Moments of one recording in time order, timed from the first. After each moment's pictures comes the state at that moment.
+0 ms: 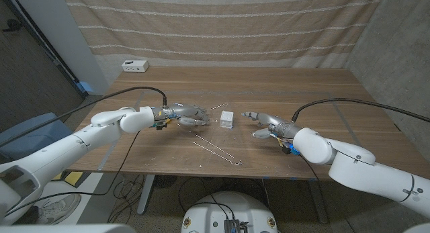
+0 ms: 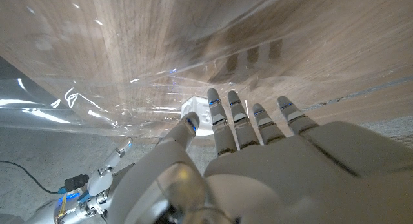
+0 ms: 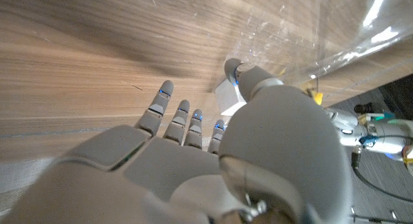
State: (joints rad) left arm 0.67 0.93 0.65 -1.50 0.52 -0.53 -0.16; left_hand 0.20 0.15 0.75 0.04 0.18 0.55 -0.05 0.20 0.18 0.37 -0.07 0.22 0.19 0.10 -0.04 0.18 0.17 0.00 0.12 0.29 0.20; right arm -1.04 -1.10 -0.67 -2.39 -0.18 -0.64 0.02; right_hand 0.98 -0.04 0.55 -0.14 0.44 0.07 -0.15 0.18 0.21 0.10 0.01 0.21 0.26 0.15 0.01 0.19 0.30 0.18 0.13 0.41 0.17
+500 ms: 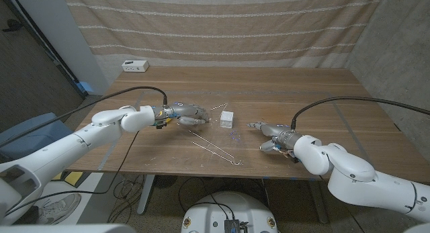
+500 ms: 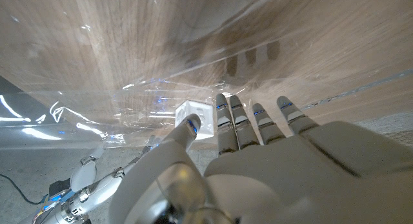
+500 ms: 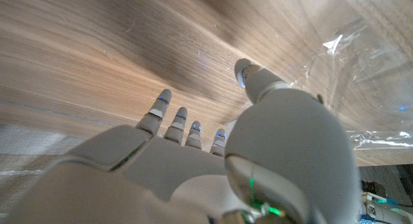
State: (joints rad) left arm 0.67 0.93 0.65 -1.51 0.56 -0.49 -0.15; left_hand 0.20 0.15 0.76 0.08 0.18 0.41 0.02 0.17 0.19 0.32 -0.04 0.20 0.19 0.10 -0.04 0.18 0.17 0.00 0.12 0.29 0.20; right arm -1.01 -1.14 -0.80 -2.44 -0.50 -0.78 0.19; right_hand 0.97 -0.03 0.59 -0.16 0.27 -0.08 -0.22 0.19 0.21 -0.12 -0.02 0.20 0.28 0.01 0.01 0.19 0.32 0.08 0.10 0.32 0.18
